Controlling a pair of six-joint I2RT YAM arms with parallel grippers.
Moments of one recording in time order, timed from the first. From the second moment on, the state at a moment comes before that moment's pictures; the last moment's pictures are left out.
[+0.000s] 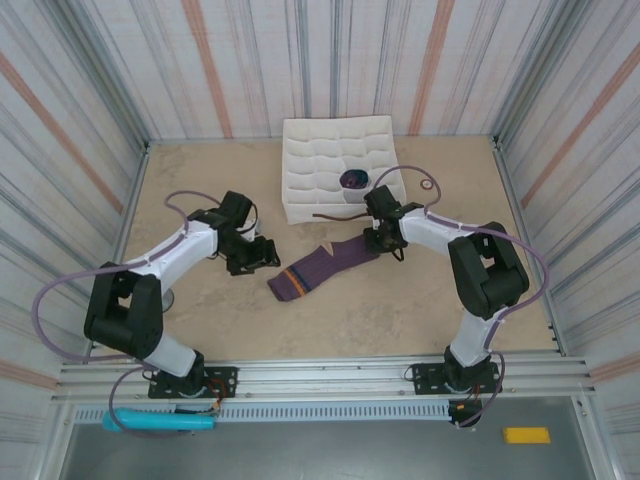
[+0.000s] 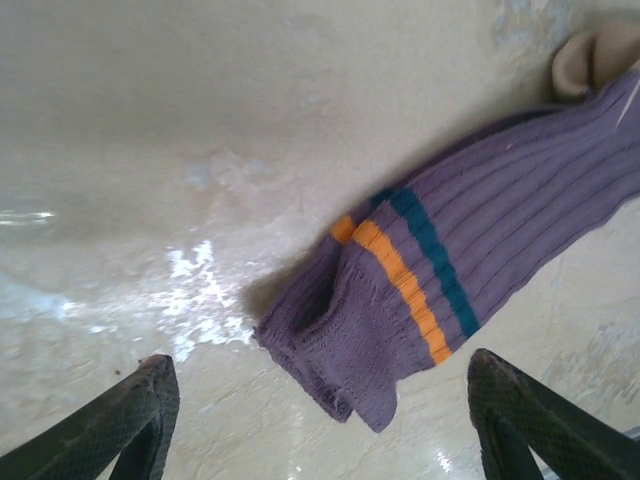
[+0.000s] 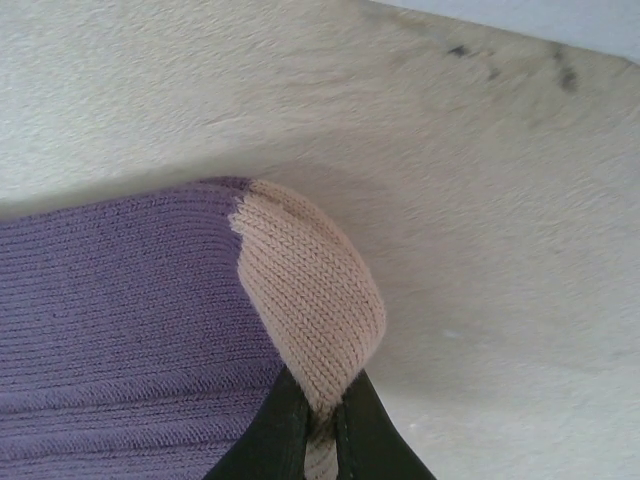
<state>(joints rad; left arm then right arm) -0.37 1.53 1.00 -0.79 0.34 -0.46 0.47 1.79 1.10 -0.53 0.10 0.25</state>
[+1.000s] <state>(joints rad) -0.39 1.62 0.88 -0.65 0.43 -0.64 0.74 1.46 0.97 -0.63 0.10 0.39</state>
